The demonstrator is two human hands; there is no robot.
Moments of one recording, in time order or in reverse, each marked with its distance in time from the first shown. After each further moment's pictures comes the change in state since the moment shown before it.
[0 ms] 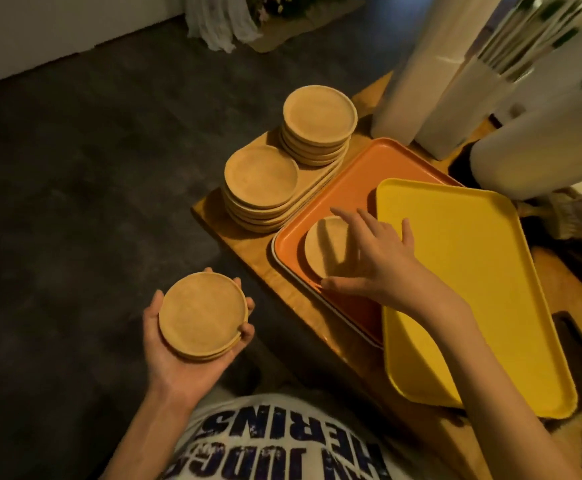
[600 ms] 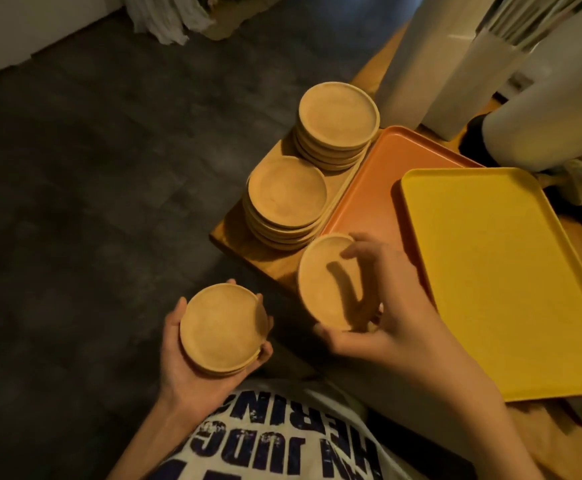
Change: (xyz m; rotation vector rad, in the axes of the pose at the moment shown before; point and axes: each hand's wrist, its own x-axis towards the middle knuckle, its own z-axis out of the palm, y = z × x) left_hand 0.022 0.073 -0.011 0.138 -0.004 -0.267; right_hand -0.040 -0.089 0.014 0.449 0.226 -0.041
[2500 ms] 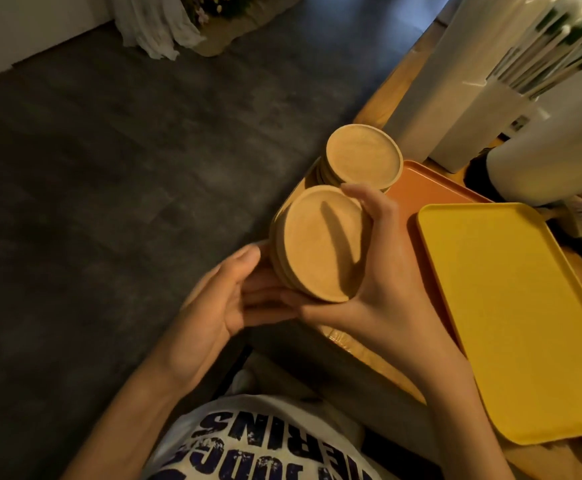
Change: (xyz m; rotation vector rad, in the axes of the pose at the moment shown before) left_hand 0.003 0.083 0.107 0.849 -0.200 0.239; right_hand 0.081 -0.053 0.007 0.053 0.244 -0.166
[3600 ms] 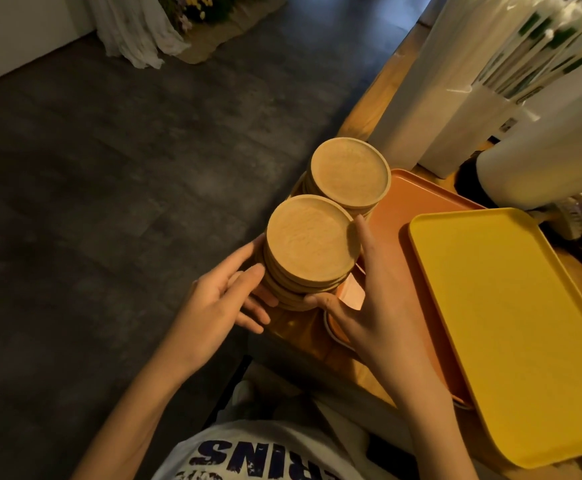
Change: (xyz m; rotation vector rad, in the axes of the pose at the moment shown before) left_hand 0.048 -0.015 -0.021 0.400 0.085 0.080; right_hand -0.010 0.046 0.023 -0.055 0.102 0.268
